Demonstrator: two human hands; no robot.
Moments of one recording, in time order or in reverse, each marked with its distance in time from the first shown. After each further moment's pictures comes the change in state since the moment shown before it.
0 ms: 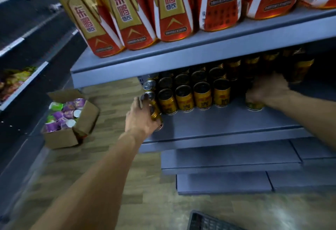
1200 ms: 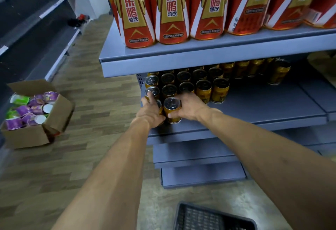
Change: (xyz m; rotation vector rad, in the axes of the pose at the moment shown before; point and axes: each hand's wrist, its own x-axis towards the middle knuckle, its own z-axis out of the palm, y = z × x) left_hand 0.012 -0.014 -0.006 -0.156 -0.341 0.025; right_hand -0.076 -0.194 0.054 0.258 -0.188 -0.483
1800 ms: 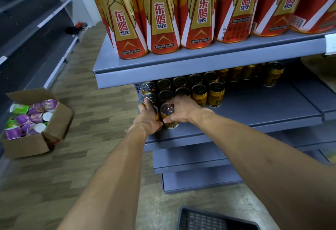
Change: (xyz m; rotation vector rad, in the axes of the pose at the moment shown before) left_hand -0.004 0.003 -0.002 -0.015 -0.008 -0.003; right_hand 0.003 -0.013 -0.013 -0.086 -0.049 0.026
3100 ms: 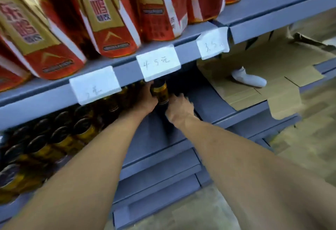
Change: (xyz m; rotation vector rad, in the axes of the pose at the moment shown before) left_hand 0.064 0.447 0.089 -0.361 0.111 0.439; right_hand -0.070 0.394 -0.096 0.137 0.273 0.529
